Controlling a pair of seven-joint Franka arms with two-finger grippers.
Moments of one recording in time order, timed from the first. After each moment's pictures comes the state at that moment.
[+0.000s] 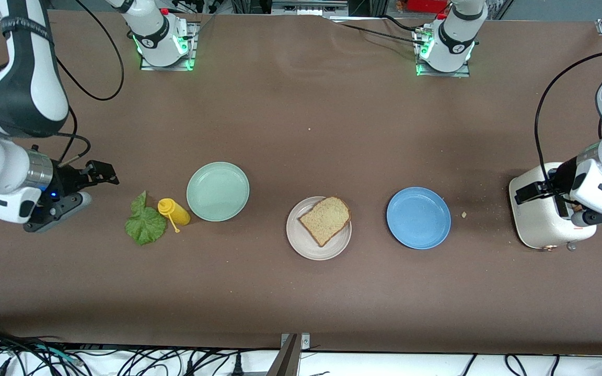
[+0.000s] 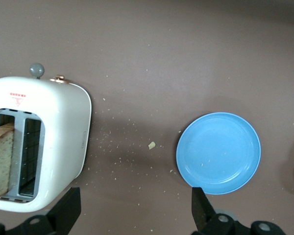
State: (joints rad) left arm 0.44 0.27 -0.46 -1.61 0.12 1.85 -0.25; right arm 0.04 0.43 -0.01 -1.44 0.15 1.74 -0.65
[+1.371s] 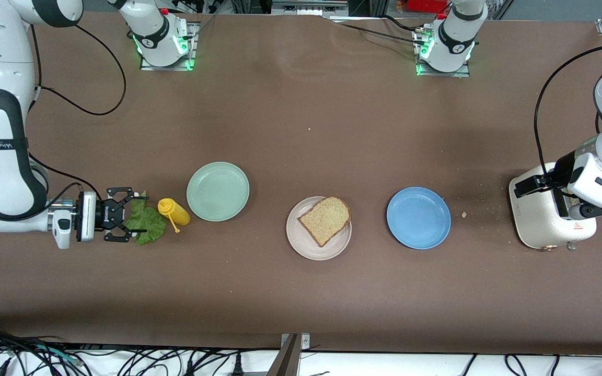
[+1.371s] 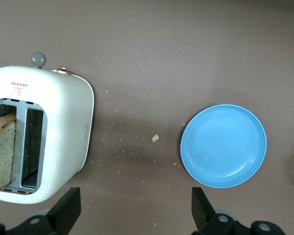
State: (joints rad) left arm 0.45 0.26 -0.46 -1.65 0.11 1.85 -0.25; right arm -0.16 0.81 -0.02 -1.48 0.97 1.70 -2.04
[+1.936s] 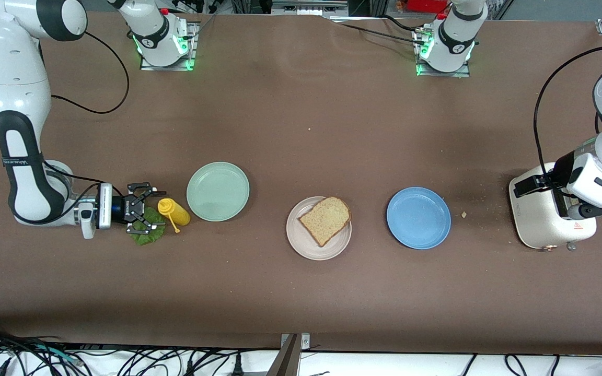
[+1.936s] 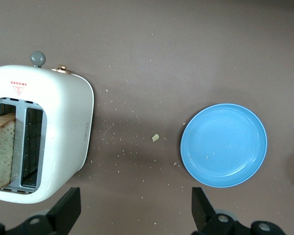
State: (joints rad) left arm 0.45 0.26 -0.46 -1.65 0.11 1.85 -0.25; right arm -0.16 0.88 -0.02 -1.56 1.11 1.66 -2.32
